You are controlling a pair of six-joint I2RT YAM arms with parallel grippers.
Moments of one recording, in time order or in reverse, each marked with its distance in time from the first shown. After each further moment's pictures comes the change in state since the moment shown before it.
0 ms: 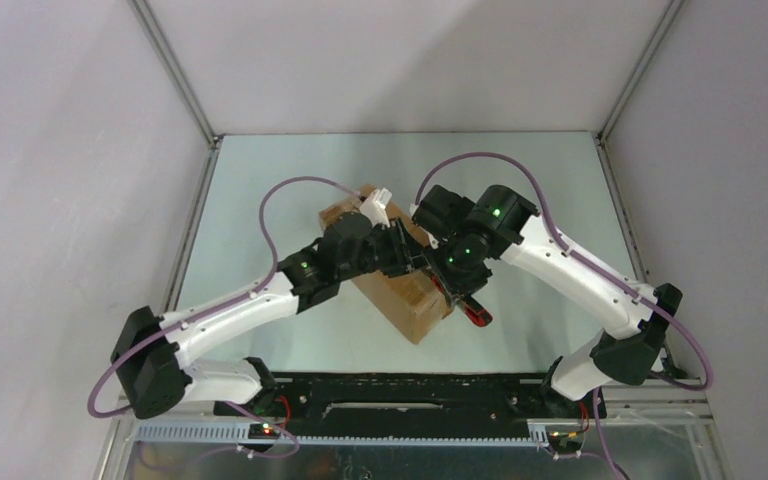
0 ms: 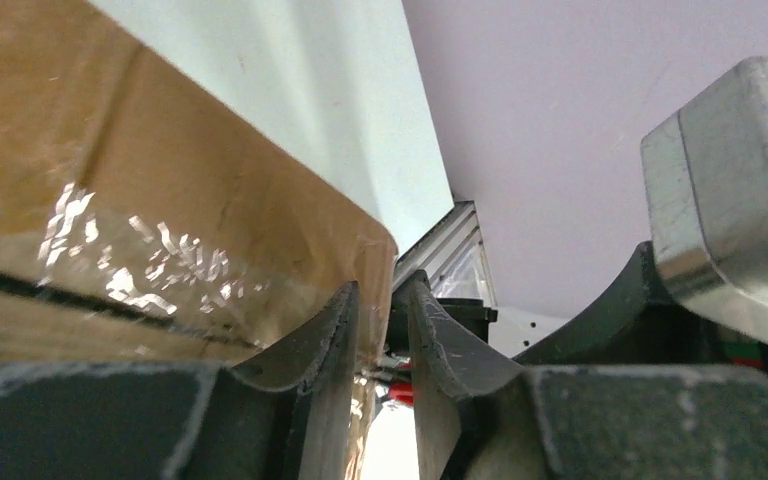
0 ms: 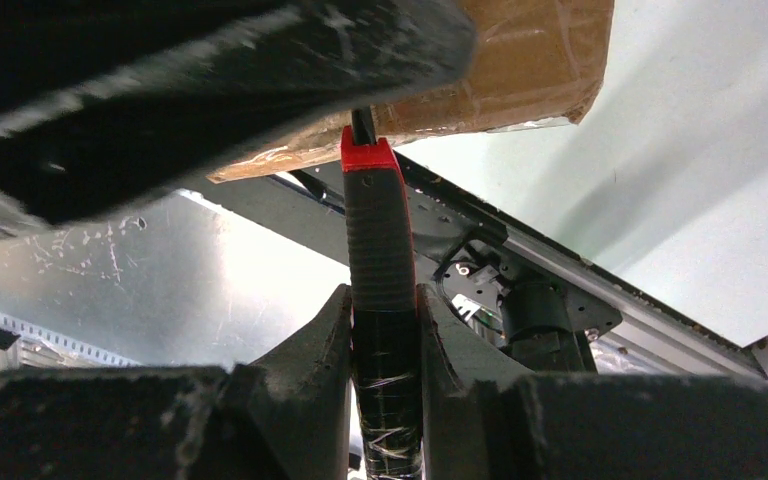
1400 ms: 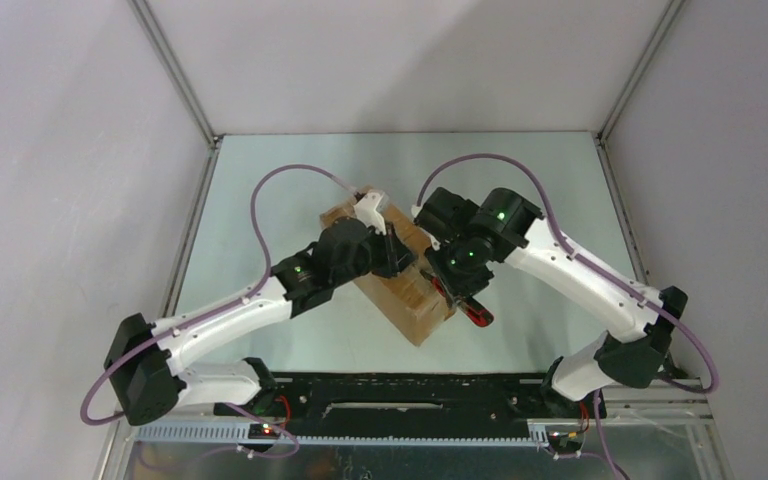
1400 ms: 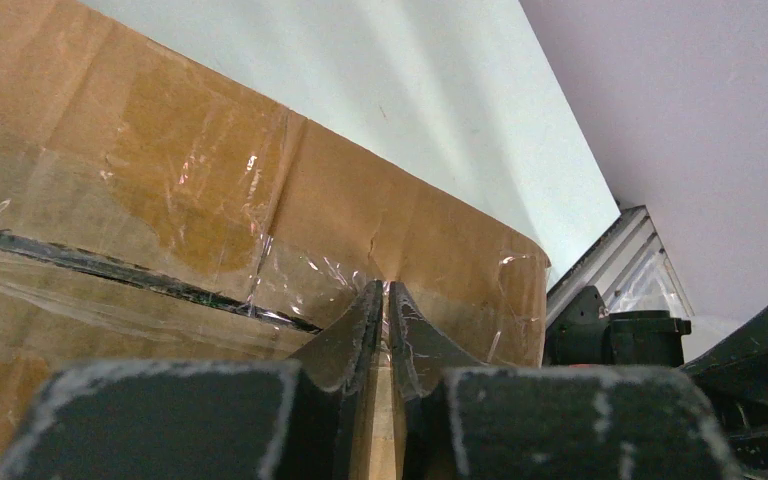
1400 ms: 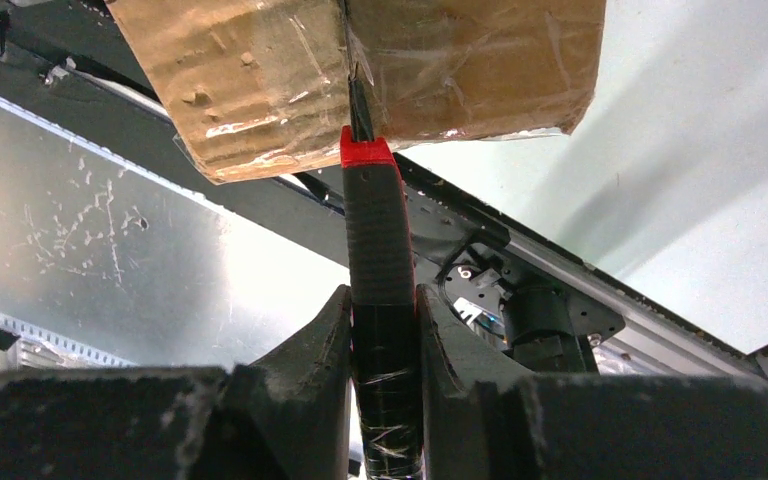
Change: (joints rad) left arm -0.002 -0.016 -0.034 -0.046 -0.167 0.365; right arm 0.006 -0.036 -0.031 0.020 0.003 0.010
